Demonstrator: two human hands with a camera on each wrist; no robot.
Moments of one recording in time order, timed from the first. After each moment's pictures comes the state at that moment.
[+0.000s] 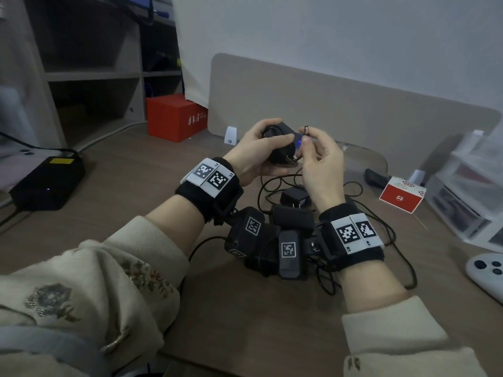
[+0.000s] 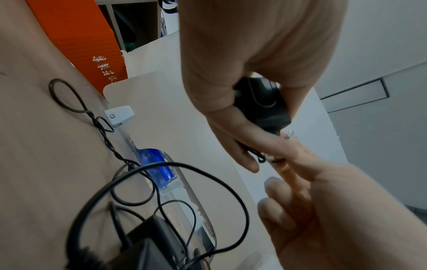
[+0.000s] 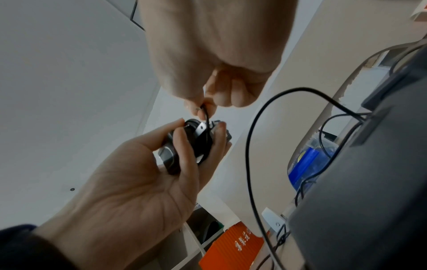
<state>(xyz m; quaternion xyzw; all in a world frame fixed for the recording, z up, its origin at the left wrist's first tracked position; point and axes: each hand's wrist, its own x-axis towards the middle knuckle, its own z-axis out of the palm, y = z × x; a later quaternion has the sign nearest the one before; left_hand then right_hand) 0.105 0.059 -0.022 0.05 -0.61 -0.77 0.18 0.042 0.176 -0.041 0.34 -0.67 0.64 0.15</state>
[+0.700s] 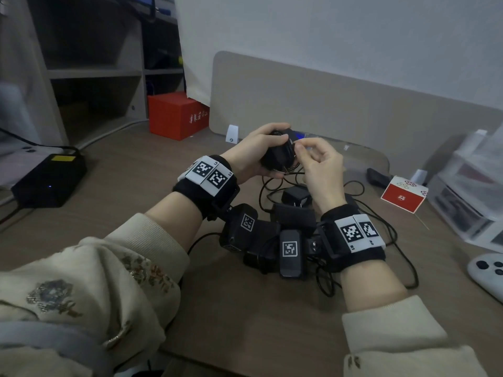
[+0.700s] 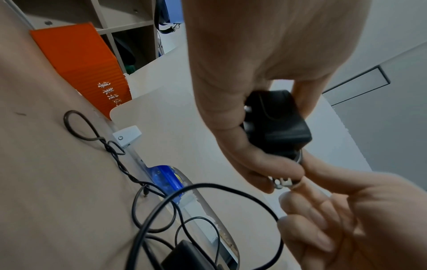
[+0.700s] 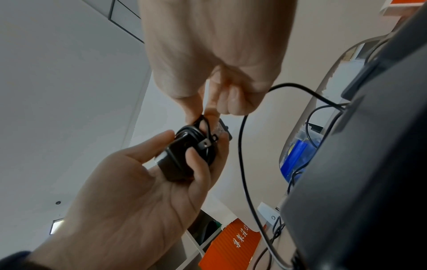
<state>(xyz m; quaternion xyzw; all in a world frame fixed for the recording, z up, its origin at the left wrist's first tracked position) 0.106 0.051 -0.024 0.03 -0.67 -0.73 0.13 0.044 0.183 -0.047 0.34 -0.67 0.65 0.09</state>
